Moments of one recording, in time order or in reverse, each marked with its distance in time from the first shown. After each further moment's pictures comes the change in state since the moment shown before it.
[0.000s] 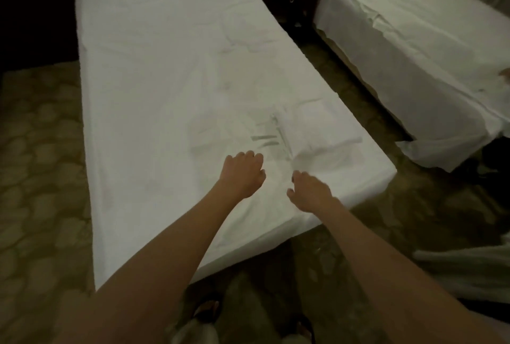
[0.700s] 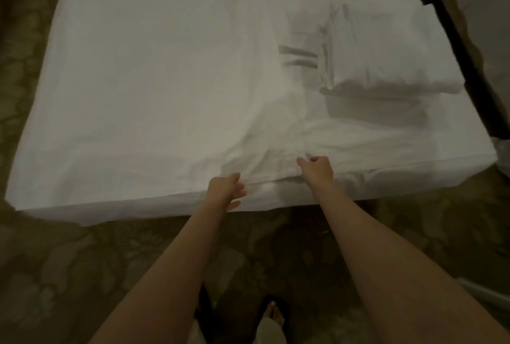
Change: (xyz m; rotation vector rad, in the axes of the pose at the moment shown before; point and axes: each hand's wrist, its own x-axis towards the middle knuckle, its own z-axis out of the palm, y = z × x) left_hand -0.008 0.048 0.327 -1.699 0.002 -1.256; right_hand 0.155 0.100 0.239 0.857 -0.034 0.299
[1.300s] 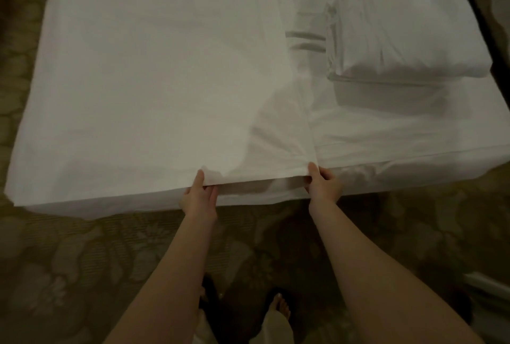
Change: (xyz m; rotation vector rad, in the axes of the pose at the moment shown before) left_hand 0.029 -0.030 -0.027 -0.805 0.277 -0.002; right_hand -0.011 0.043 0.023 0.601 0.197 0.221
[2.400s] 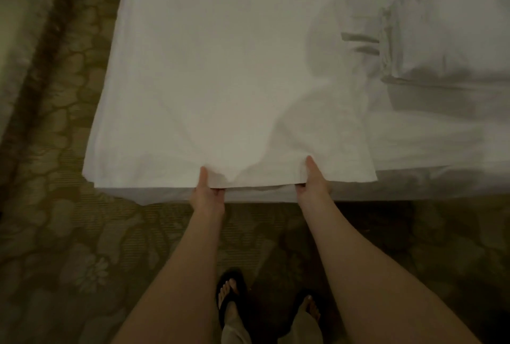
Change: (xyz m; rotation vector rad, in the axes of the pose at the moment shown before) left_hand 0.025 0.070 -0.064 -0.175 0.028 0.042; right_hand -0.091 0.022 0.089 0.436 -0.101 0.368
